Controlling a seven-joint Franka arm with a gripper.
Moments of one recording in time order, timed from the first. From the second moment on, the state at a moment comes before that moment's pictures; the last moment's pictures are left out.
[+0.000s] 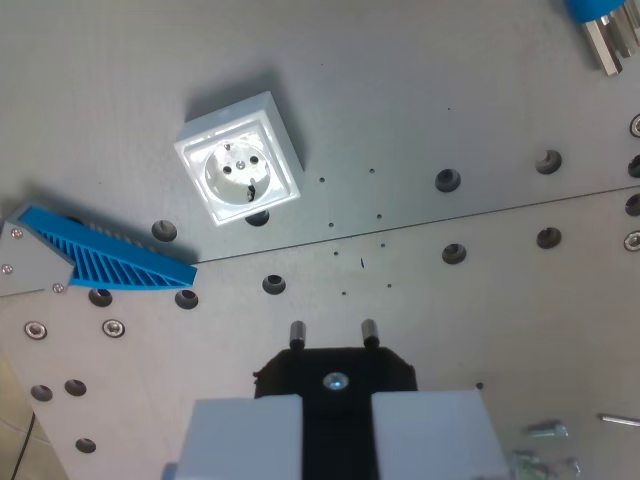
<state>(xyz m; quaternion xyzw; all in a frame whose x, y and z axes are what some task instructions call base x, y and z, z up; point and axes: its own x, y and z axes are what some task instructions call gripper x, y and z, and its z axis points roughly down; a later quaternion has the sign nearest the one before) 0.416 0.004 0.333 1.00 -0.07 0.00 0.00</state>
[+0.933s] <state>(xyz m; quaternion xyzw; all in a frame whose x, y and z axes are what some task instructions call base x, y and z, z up) 0.417 0.005 0.329 1.00 -0.07 0.00 0.00</state>
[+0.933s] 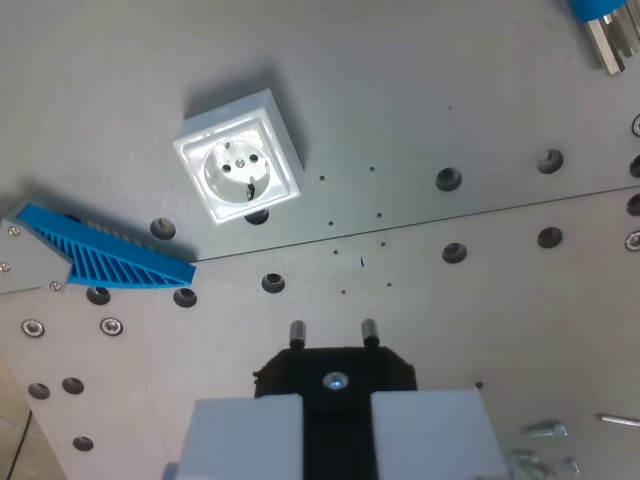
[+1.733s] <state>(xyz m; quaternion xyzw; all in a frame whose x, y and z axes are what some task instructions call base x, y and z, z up) 0.413 0.013 0.295 1.00 -0.05 -0.01 0.00</state>
